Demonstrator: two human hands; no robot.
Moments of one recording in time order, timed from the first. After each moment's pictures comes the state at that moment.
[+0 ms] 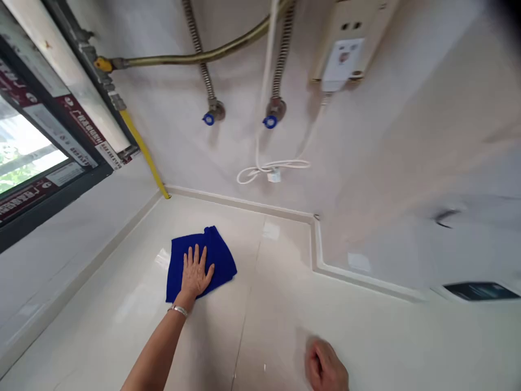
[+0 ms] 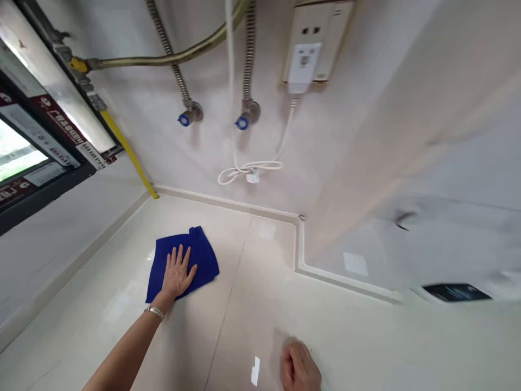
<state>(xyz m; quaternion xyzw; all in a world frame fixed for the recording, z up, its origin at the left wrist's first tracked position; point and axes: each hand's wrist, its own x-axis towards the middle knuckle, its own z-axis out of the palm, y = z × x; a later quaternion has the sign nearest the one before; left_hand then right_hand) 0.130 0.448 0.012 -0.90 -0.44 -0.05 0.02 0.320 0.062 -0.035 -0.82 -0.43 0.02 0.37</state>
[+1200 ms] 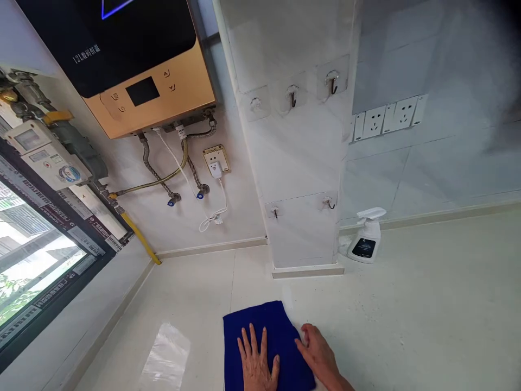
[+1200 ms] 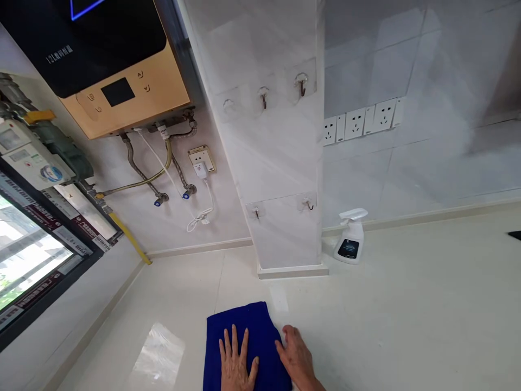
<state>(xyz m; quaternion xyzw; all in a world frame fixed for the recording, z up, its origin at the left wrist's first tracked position) 0.196 0.167 -0.025 -0.95 -0.28 -0.14 0.03 0.366 0.033 -0.030 -0.82 -0.32 -0.05 0.48</state>
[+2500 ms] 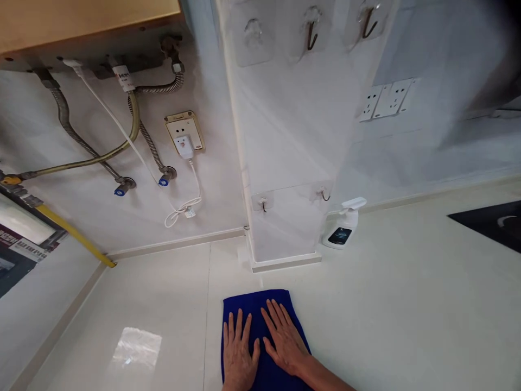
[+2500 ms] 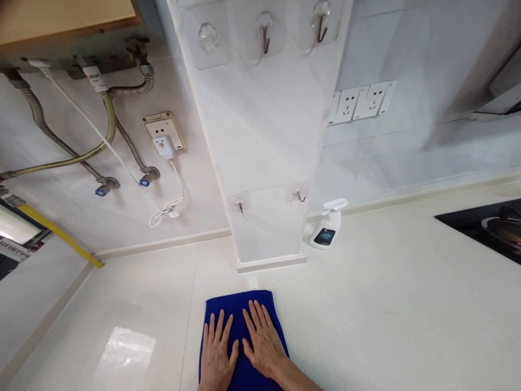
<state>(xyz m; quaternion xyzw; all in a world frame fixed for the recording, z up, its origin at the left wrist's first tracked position) 0.237 0.193 -0.004 -0.97 -0.19 -0.17 0.03 0.367 0.057 -0.015 -0.83 -0.52 -0.03 0.19</state>
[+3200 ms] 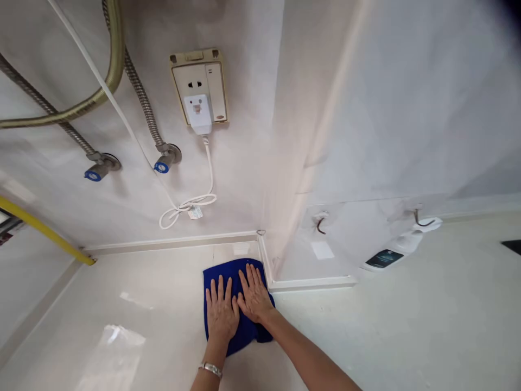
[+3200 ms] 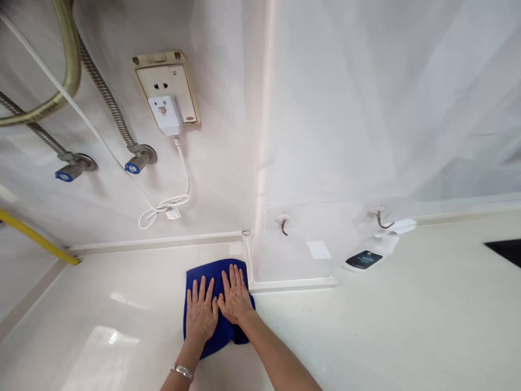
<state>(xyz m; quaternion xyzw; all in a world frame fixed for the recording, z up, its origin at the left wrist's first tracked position) 0.338 0.345 -0.008 -0.94 -0.28 -0.18 0.02 0.453 0.262 -0.016 -0.85 -0.50 0.02 0.15</state>
